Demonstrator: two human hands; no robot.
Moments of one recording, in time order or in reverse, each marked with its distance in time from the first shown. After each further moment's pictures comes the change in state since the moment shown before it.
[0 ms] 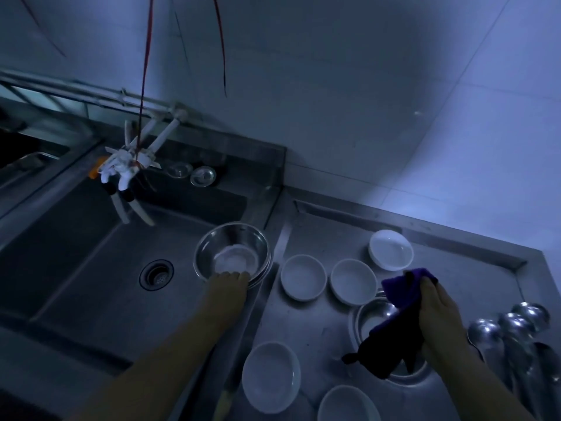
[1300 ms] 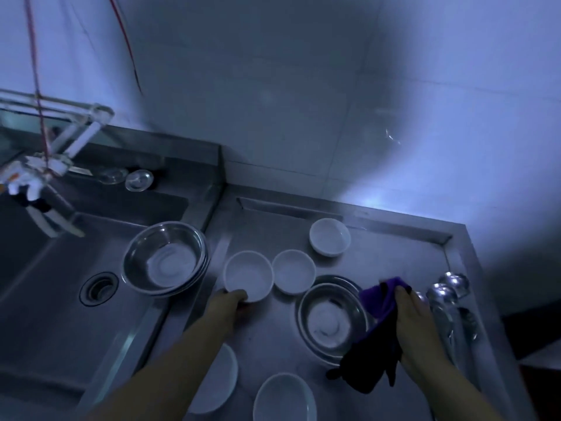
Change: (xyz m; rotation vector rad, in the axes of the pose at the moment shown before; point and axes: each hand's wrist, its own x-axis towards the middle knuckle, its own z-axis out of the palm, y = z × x) left_hand 0.030 0.138 0.050 -1.600 -0.210 -1.198; right_hand 0.021 0.047 -0.100 0.084 0.072 0.025
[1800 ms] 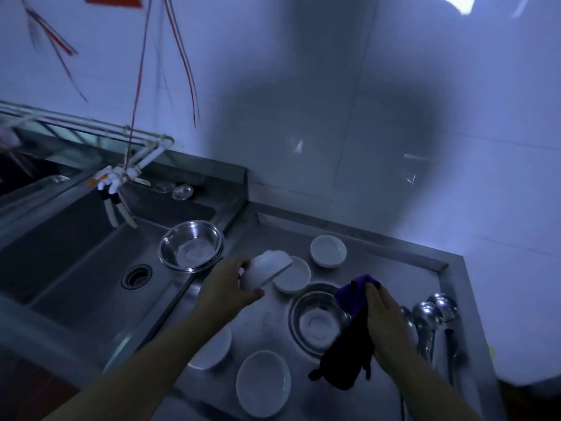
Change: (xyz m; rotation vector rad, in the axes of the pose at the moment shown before) left_hand -0.158 0.003 -0.010 0.922 0.138 1.067; right_hand -0.051 -0.029 -0.050 -0.014 -0.259 -0.154
